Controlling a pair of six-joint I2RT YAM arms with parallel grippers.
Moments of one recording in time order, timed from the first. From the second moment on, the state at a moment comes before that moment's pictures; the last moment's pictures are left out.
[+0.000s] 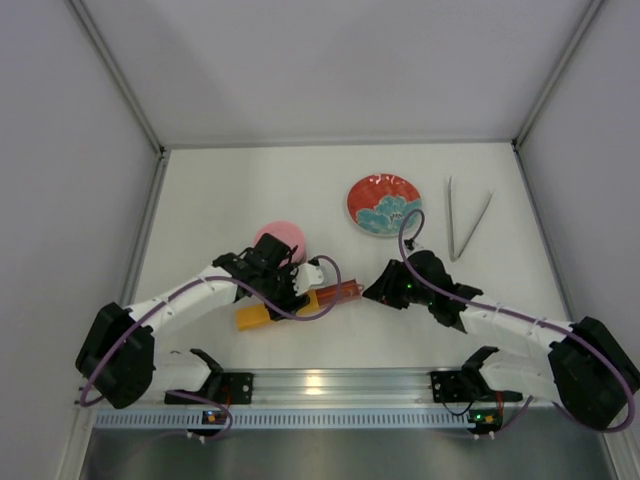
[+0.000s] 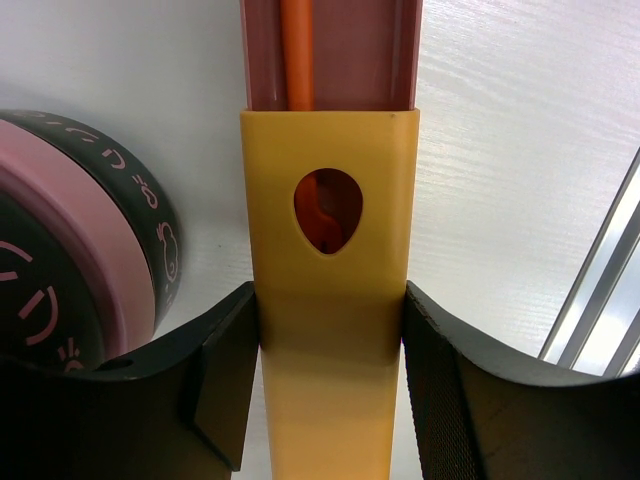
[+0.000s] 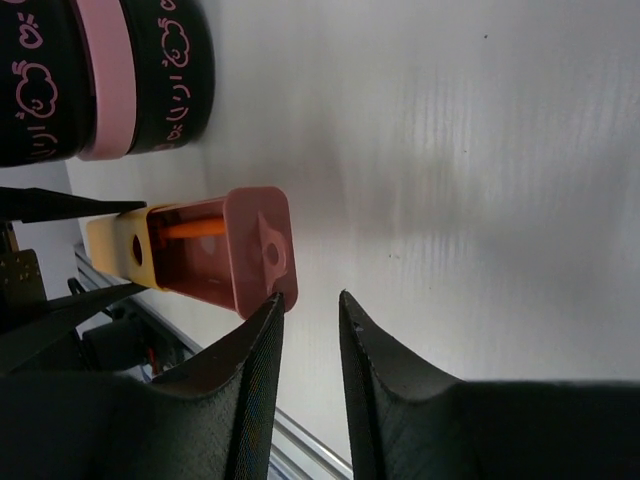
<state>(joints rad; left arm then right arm) -0.65 1.28 0.77 -0.61 0.36 0.58 0.66 1.10 0.40 0.05 -0.16 0.97</state>
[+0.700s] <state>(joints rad) -0.65 1.28 0.77 -0.63 0.35 0.58 0.65 1.18 0.43 0.14 -0.19 0.98</state>
